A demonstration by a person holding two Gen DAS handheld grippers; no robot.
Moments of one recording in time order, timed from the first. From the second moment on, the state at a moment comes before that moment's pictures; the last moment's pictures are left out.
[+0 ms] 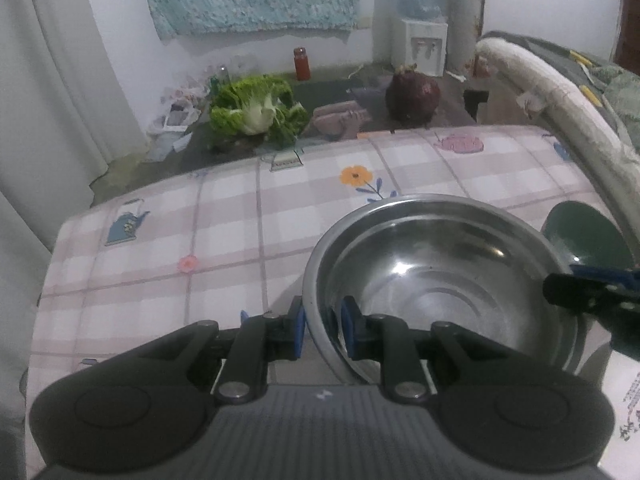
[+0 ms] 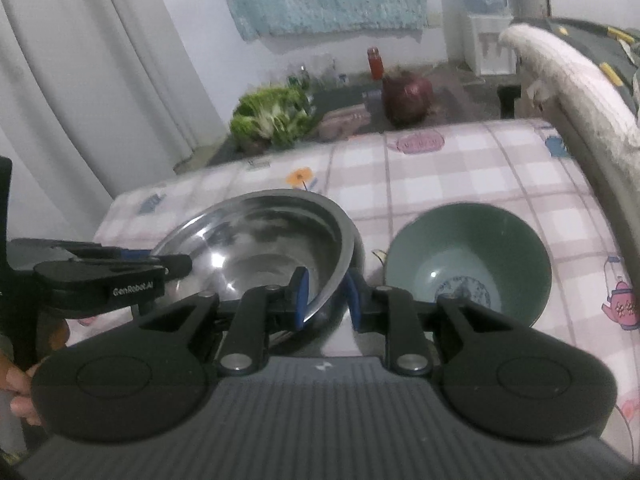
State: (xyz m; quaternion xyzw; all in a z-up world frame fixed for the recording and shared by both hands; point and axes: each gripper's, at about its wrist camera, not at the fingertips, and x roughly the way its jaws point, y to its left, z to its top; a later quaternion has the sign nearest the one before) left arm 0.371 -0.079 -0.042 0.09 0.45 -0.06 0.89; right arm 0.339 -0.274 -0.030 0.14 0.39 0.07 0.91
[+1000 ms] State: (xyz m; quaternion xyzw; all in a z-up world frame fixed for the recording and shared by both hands) left arm 0.387 -0.070 -0.062 0.09 0.46 -0.04 0.88; right arm 0.366 -0.266 -0.056 0.13 0.42 0.07 0.89
